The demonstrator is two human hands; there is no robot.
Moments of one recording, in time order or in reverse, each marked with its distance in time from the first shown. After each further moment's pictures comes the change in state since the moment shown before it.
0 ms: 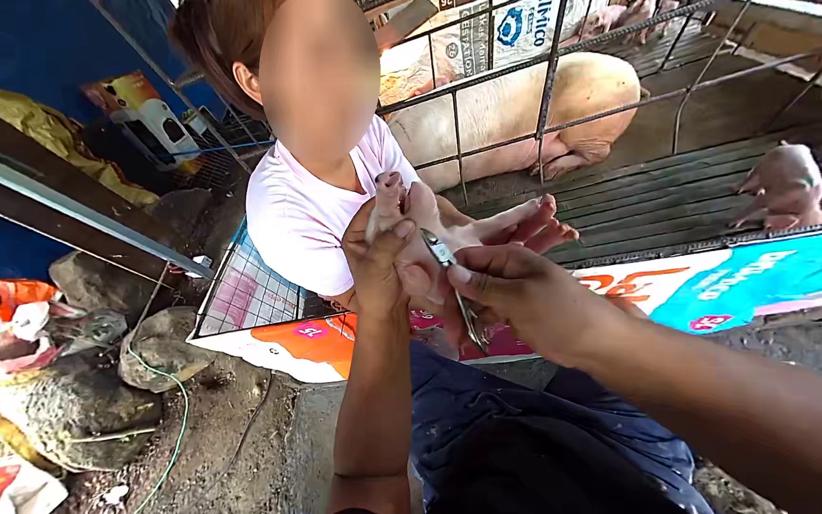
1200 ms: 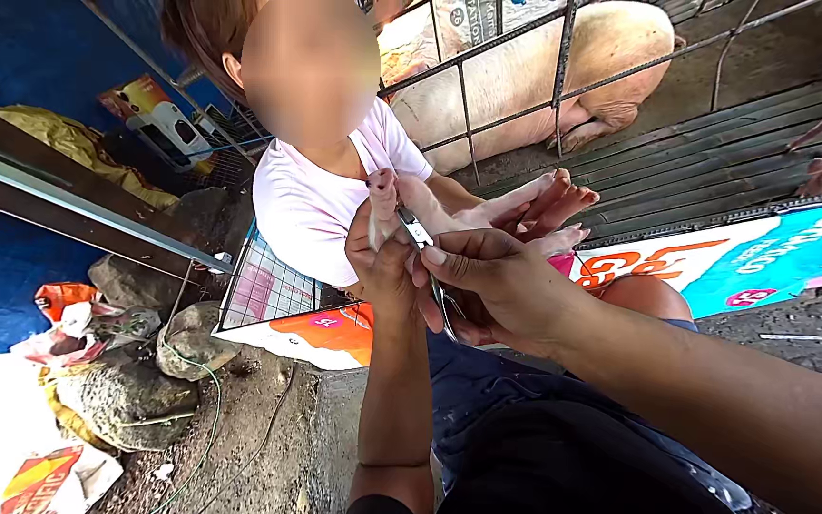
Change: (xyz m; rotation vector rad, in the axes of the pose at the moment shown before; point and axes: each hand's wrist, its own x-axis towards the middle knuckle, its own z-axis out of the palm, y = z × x) left_hand -0.017 0.008 0.014 0.023 0.046 0.059; right_hand 0.016 0.011 0.019 0.270 -0.063 -0.019
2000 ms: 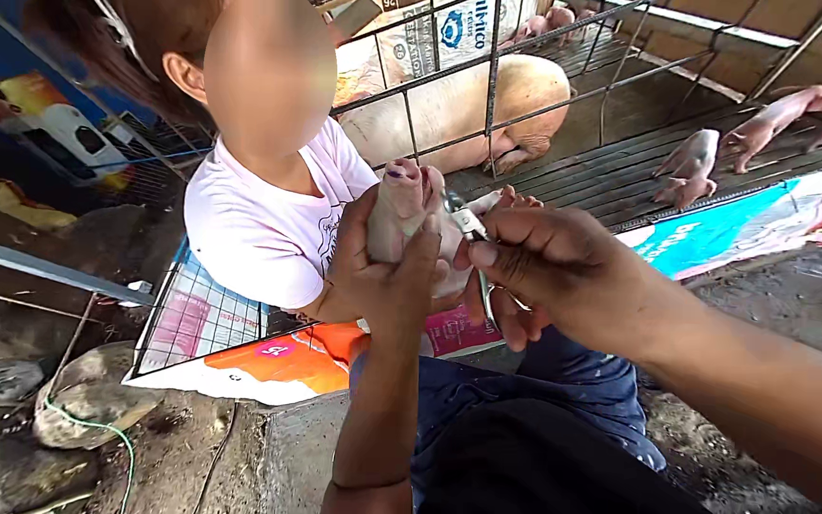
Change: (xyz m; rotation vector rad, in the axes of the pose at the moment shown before) left_hand -0.007 -0.007 0.047 0.540 0.086 0.211; right_hand -0.060 -0.050 -0.014 -0.740 0.216 -0.168
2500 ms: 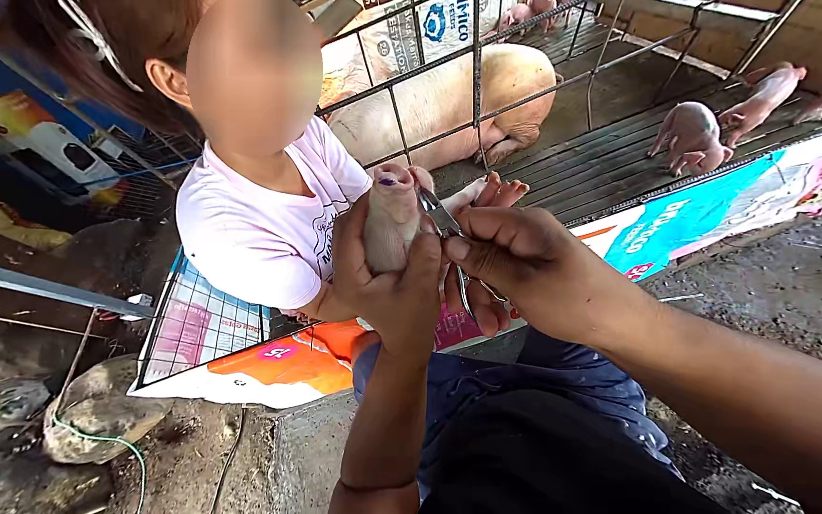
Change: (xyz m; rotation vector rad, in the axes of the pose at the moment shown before) left_hand -0.015 0.009 0.005 0.048 0.079 0.078; right_hand -0.001 0.009 0.018 -0.007 0.066 0.013
